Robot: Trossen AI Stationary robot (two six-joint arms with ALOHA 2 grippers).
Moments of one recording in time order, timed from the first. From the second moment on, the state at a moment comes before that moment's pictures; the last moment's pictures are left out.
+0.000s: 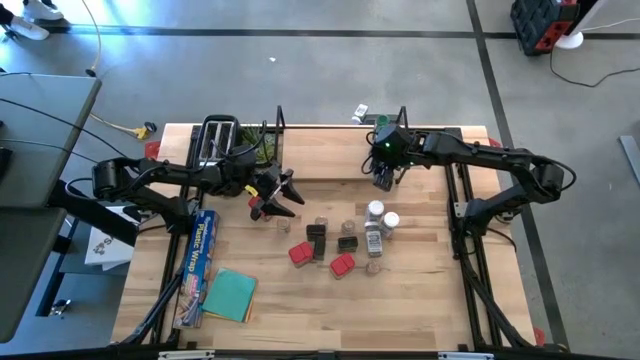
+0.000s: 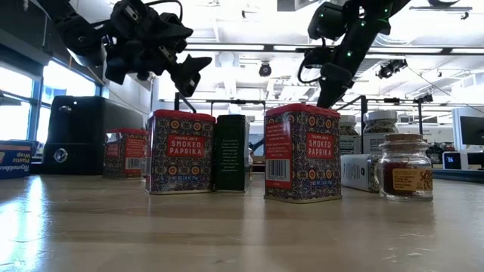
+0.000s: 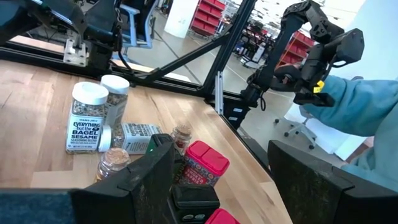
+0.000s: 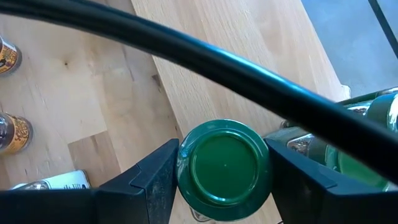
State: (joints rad) left arm 0.36 1.37 0.51 0.73 0.86 -0.28; right arm -0.43 1.40 1.03 -0.65 0.12 -0.16
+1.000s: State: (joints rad) left arm 0.34 1.37 0.51 0.73 0.85 -0.28; right arm -0.44 1.33 1.03 -0.63 0.19 -0.15
